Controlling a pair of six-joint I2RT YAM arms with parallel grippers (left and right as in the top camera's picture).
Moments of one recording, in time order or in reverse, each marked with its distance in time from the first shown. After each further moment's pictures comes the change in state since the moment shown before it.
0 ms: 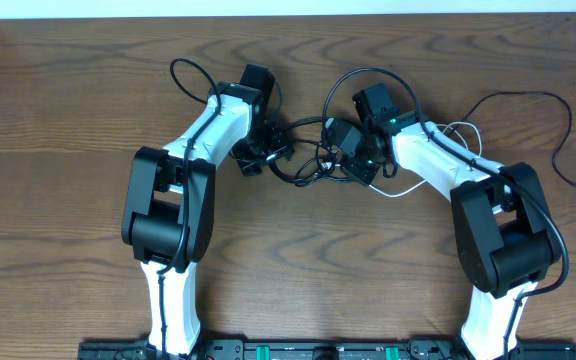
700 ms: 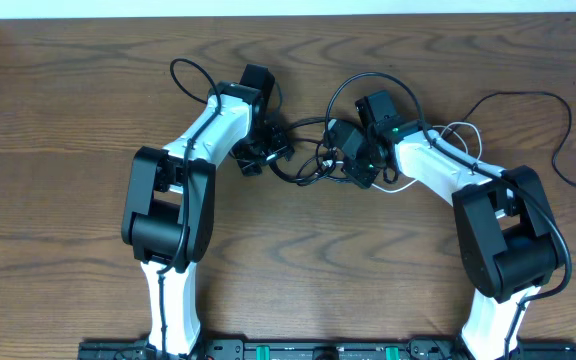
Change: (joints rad) left arm 0.000 0.000 0.000 0.000 0.000 0.000; right arm 0.000 -0.026 -0.080 0.110 -0.001 0.054
